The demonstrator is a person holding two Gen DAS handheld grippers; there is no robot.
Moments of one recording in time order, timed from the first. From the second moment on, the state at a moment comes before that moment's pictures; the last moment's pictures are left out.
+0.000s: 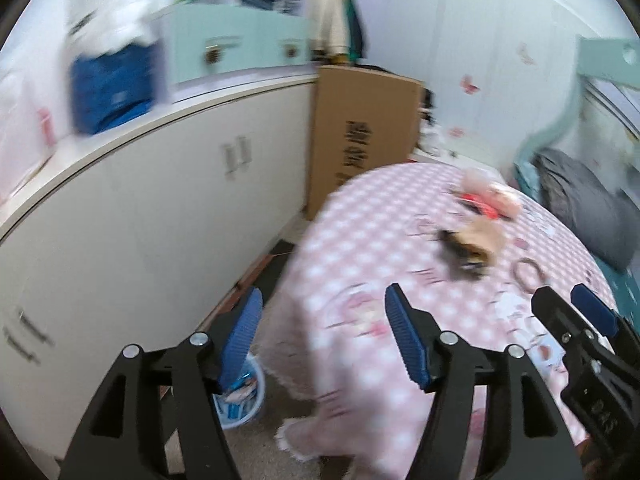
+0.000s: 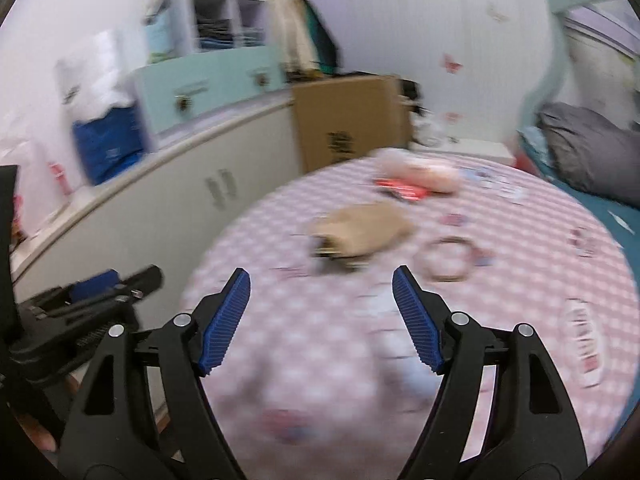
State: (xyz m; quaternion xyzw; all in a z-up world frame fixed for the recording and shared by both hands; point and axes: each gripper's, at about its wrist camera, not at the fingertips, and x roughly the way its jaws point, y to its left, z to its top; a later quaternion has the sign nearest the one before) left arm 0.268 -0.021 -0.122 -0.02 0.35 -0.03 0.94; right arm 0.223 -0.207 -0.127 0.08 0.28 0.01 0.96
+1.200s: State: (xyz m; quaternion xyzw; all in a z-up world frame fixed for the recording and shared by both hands) left arm 0.320 -0.140 -0.122 0.01 0.32 -0.14 0.94; right arm 0.293 -0.313 -0.163 0.07 0.38 -0.03 0.92
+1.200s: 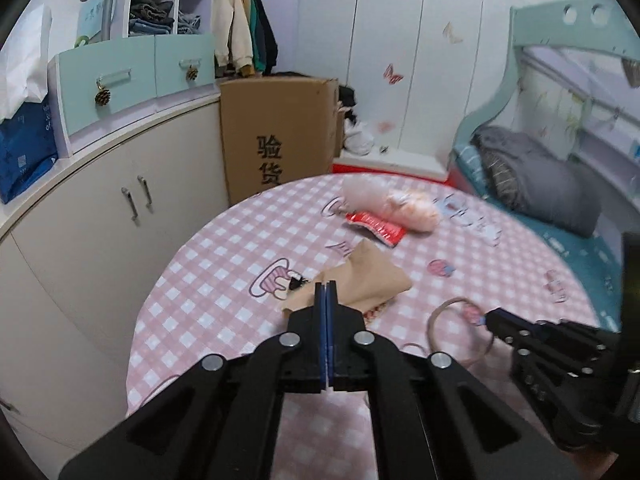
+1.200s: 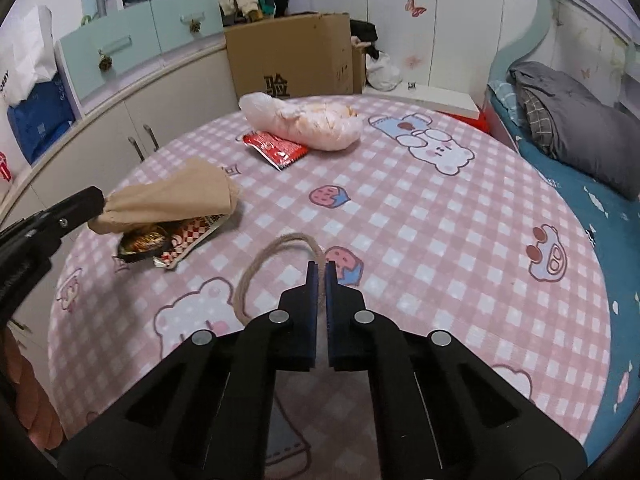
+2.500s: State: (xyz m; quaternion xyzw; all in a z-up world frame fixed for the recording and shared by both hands) left arm 0.224 0.210 -0.185 -0.15 0.36 0.12 0.91; right arm 0.266 0.047 -0.183 -0.02 0.40 0.24 0.88
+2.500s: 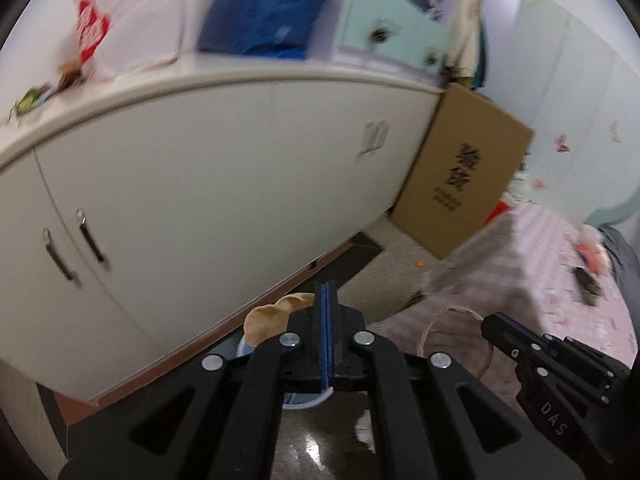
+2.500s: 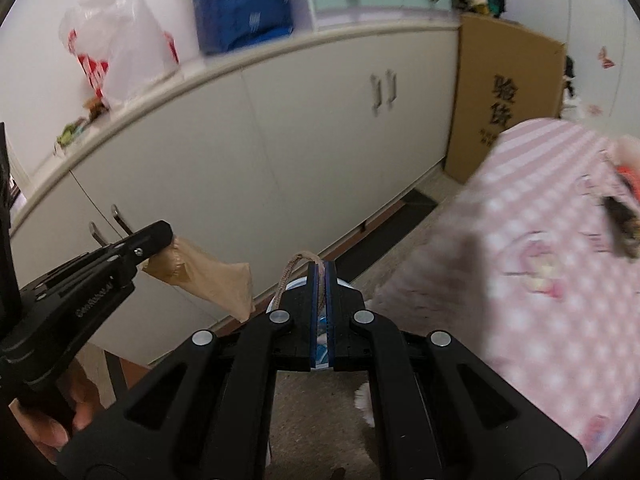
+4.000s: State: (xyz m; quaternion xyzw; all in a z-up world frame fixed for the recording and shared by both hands) left arm 0.296 0.243 -0.296 -0.18 0.46 0.15 0.86; right arm 0.310 0.072 -0.260 0.02 0.40 0.21 0.89
